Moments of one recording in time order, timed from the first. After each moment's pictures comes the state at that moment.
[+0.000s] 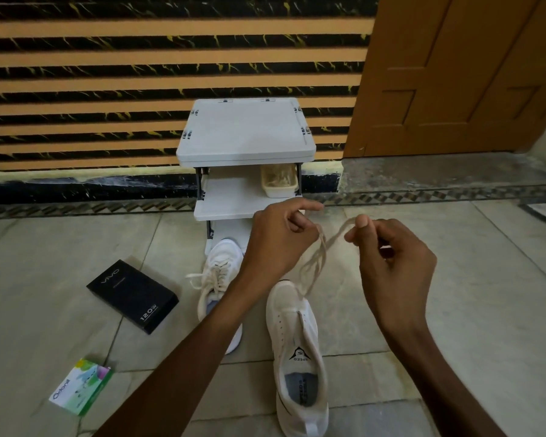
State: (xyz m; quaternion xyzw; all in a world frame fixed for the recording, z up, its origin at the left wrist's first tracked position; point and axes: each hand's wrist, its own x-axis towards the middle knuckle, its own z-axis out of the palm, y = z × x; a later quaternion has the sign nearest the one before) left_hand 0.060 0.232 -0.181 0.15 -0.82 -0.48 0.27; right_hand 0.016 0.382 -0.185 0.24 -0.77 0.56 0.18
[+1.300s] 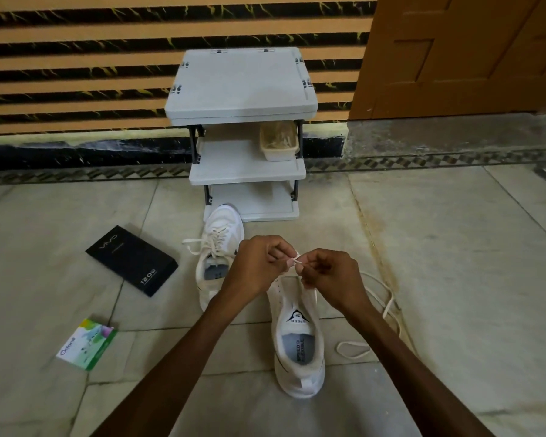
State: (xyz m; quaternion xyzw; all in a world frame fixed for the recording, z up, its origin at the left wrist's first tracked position) left_hand 0.093 0.224 -0.286 0.22 -0.85 -0.47 0.10; right_hand 0.006 0.370 -0.311 0.26 -0.78 0.53 -0.21
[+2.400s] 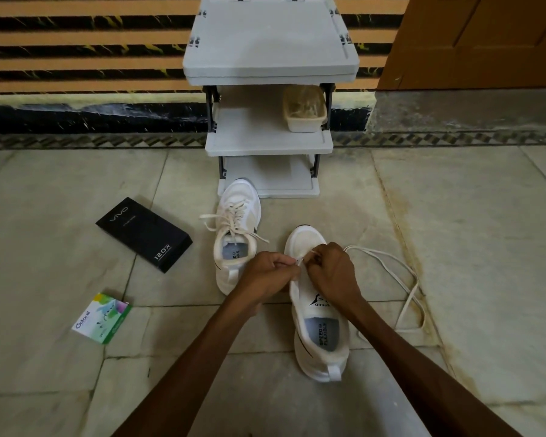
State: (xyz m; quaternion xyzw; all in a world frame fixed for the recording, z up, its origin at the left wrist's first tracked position) left_hand 0.119 0.216 -0.355 0.40 -0.66 -0.63 -0.02; right_hand 0.025 0.329 -0.364 0.29 -0.90 0.31 -0.13
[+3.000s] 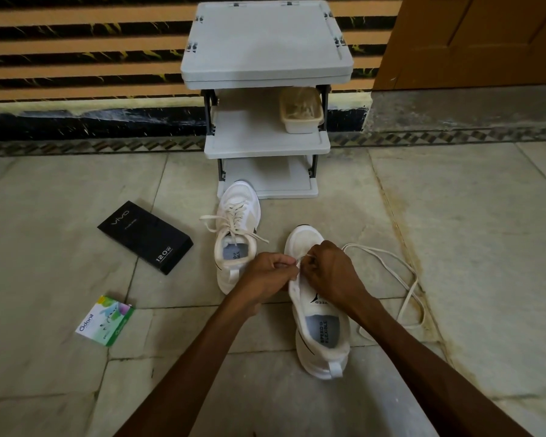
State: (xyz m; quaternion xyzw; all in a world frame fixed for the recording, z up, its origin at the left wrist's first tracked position) left_hand 0.120 0.214 -0.359 0.38 -0.66 -0.65 -0.03; right_hand 0.025 0.333 -0.356 0.37 -0.89 0.25 -0.11
